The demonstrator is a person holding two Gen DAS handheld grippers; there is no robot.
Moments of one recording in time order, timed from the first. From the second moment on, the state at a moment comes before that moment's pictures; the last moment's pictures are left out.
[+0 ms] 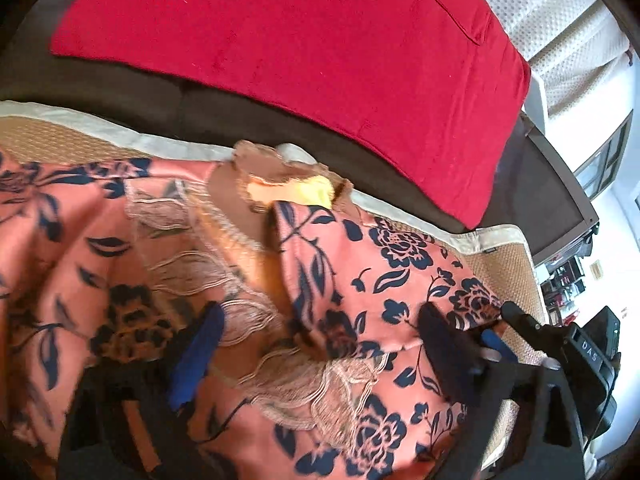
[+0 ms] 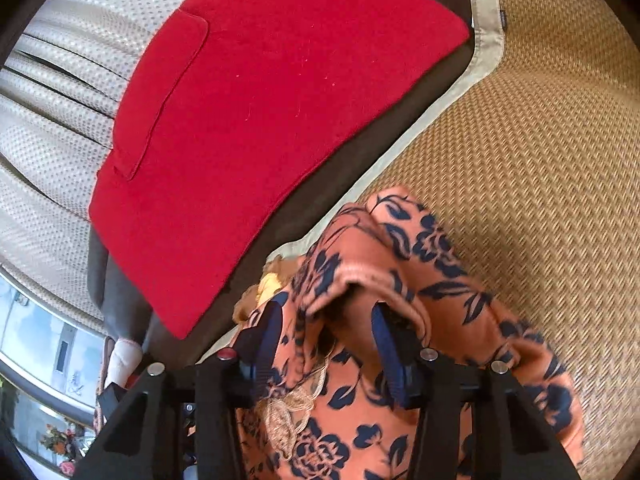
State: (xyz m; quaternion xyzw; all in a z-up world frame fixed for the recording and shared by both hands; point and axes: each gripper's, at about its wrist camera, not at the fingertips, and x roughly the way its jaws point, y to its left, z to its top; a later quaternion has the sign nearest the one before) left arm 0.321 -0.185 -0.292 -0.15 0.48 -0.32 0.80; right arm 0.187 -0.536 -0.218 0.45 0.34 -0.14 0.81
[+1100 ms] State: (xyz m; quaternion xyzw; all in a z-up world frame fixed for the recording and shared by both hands) left arm 0.325 -0.188 -0.303 -0.16 0.50 -0.35 0.77; right arm 0.174 -0.564 -0.218 0.51 0.36 -0.09 0.78
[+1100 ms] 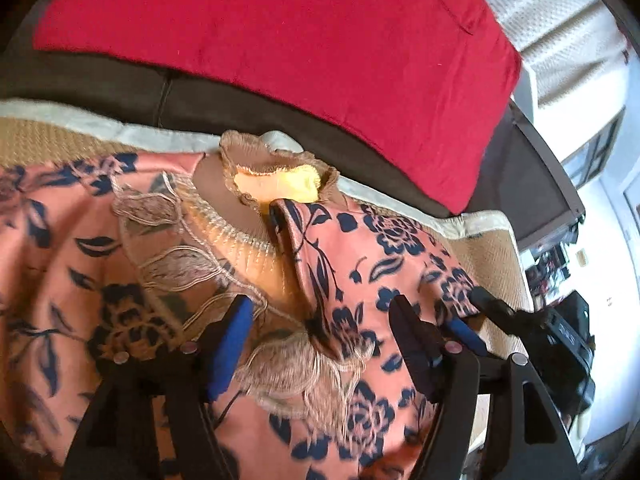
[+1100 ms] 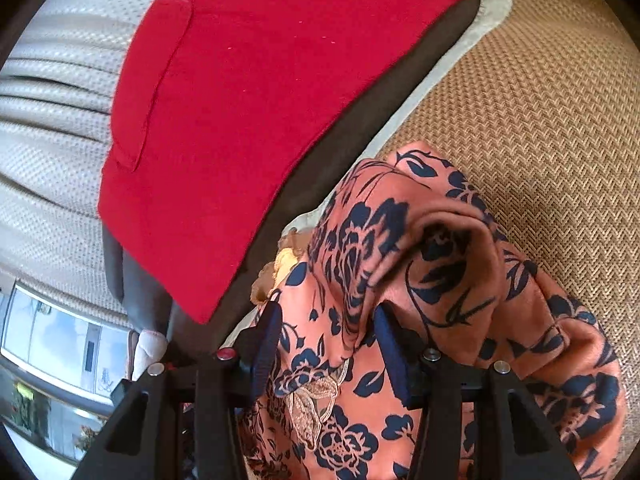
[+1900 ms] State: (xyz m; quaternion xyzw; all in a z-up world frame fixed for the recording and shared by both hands) left arm 0.308 -0.144 -0.248 -0.06 0.45 -0.34 0.82; right arm 0.140 -0.602 -0.177 0.50 0.28 -0.06 0.82
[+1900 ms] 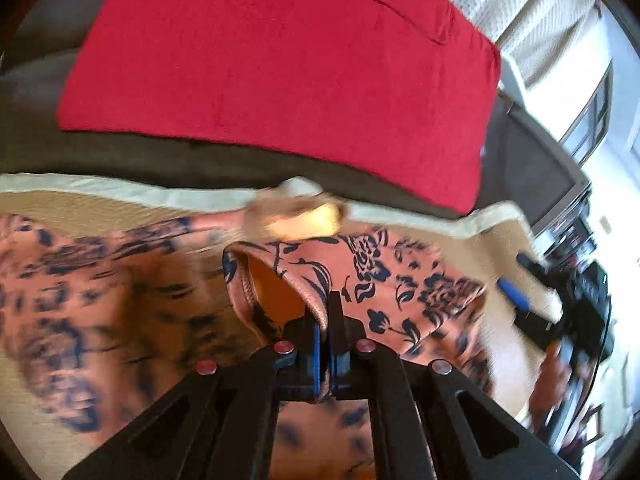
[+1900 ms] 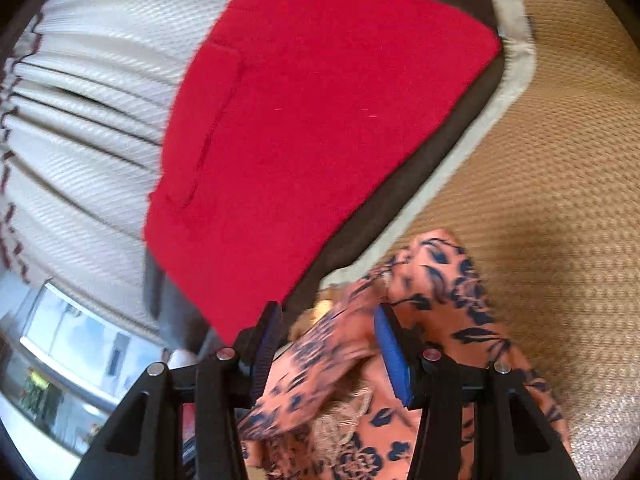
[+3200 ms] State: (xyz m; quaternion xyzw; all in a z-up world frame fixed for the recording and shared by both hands) left arm 0.352 0.141 -0.316 -0.38 0.50 -0.10 0.77; right arm 0.233 -0.432 -0.211 0.19 0.48 0.00 0.86
